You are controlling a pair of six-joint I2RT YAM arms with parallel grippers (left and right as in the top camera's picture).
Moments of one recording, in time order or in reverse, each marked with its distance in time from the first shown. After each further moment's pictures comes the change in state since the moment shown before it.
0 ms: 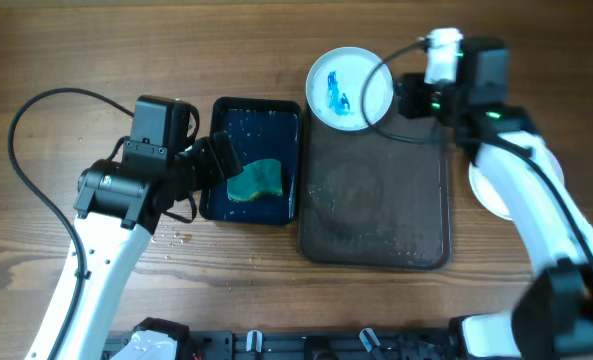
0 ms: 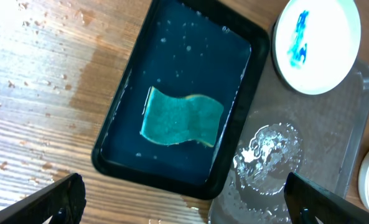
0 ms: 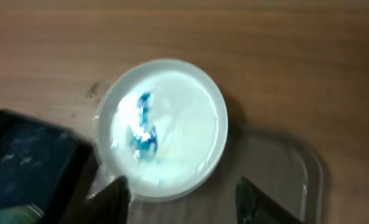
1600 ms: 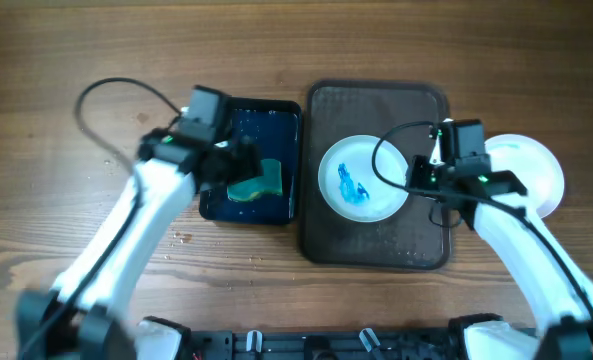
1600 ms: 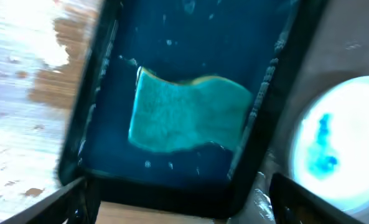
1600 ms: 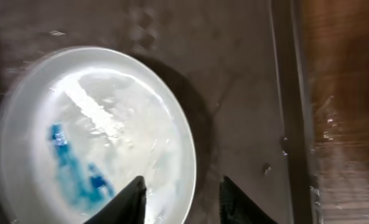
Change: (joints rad) left arm -0.087 0.277 -0.037 0.107 -0.016 0.003; right arm 0.014 -0.283 -0.407 -0.222 0.118 0.318
